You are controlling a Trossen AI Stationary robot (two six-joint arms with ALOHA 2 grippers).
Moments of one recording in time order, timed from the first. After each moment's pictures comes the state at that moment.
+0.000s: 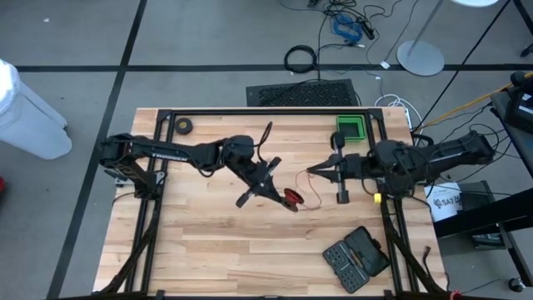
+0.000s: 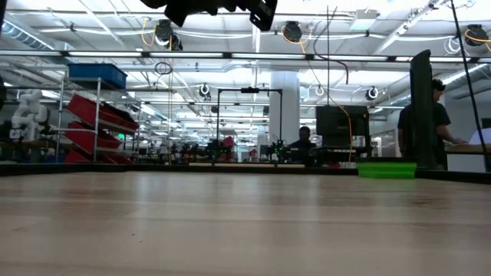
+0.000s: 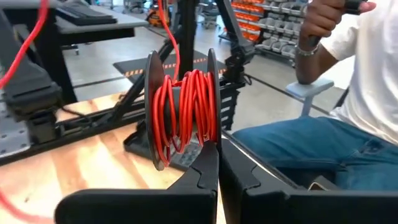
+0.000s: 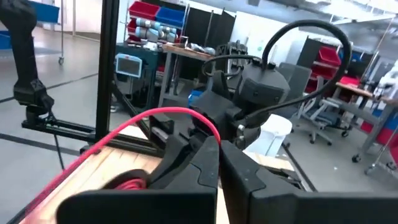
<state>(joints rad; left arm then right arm) 0.07 1.62 1.16 0.21 0.75 0.14 0.21 0.91 0.86 0.10 0.16 -0.19</state>
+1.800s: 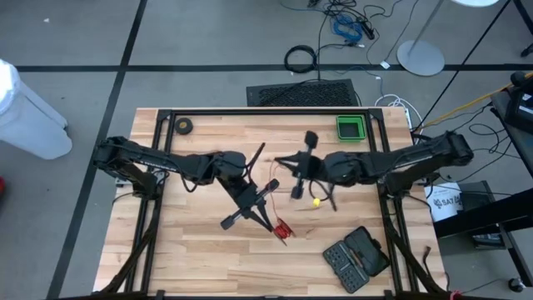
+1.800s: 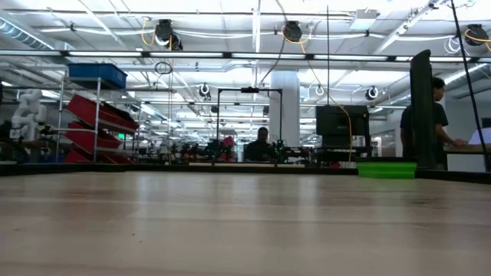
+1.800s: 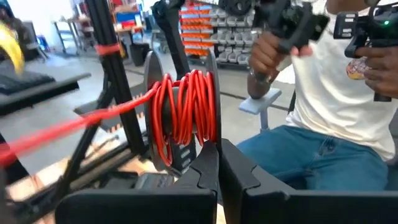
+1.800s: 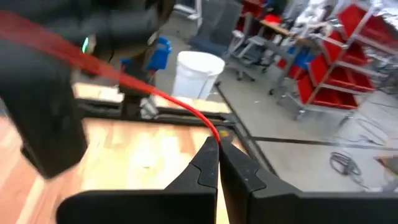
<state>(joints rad) -0.13 1.57 1.27 0.16 0.75 0.22 0.21 1.34 1.12 0.02 0.52 -0.17</state>
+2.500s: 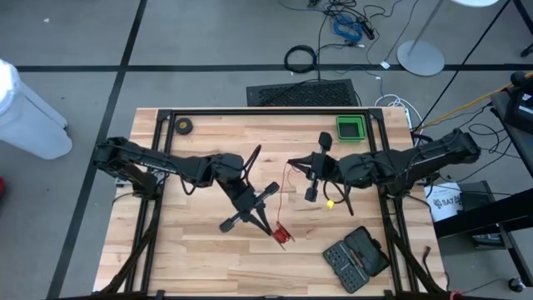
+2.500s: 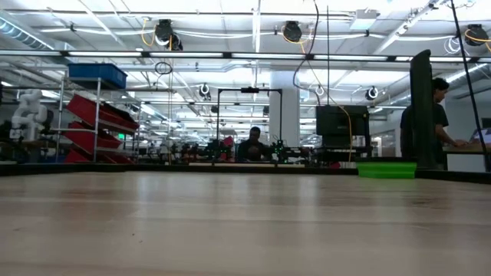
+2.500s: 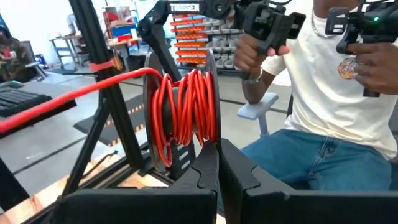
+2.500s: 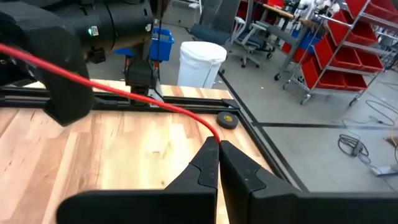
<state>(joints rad) -0.15 1.58 1.27 0.21 0.76 0.24 0.27 1.22 1.12 -0.16 0.60 -0.06</state>
